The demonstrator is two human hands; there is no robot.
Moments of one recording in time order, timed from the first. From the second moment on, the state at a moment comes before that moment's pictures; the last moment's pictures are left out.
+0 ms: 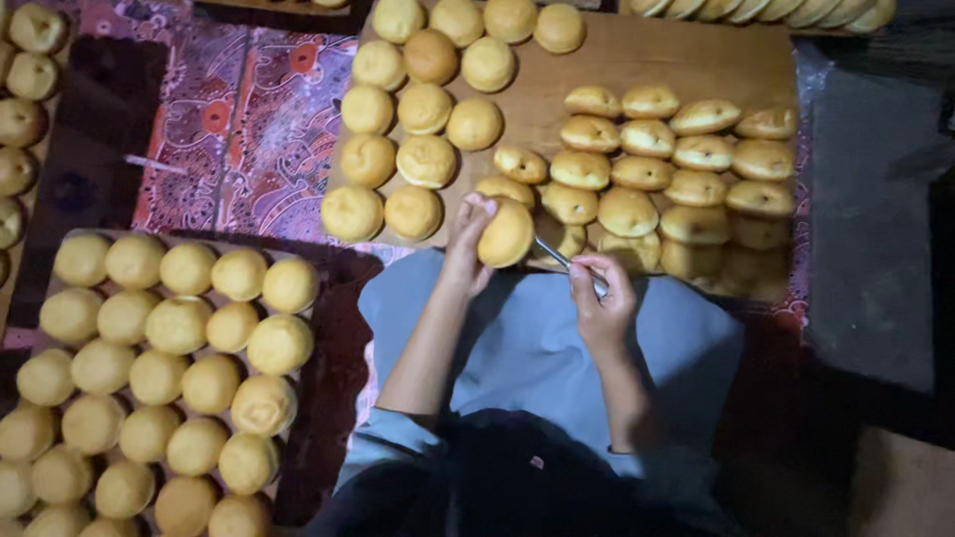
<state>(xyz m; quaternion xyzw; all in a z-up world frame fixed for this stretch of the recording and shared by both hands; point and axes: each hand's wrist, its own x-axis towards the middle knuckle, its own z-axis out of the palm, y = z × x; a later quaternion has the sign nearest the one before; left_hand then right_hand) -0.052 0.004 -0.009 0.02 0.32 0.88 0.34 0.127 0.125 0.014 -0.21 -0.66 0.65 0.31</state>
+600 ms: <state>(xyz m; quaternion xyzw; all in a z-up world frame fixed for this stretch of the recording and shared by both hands) 0.011 0.010 0.017 0.09 0.47 0.80 0.37 0.128 0.111 0.030 -0.14 -0.85 0.32 0.39</state>
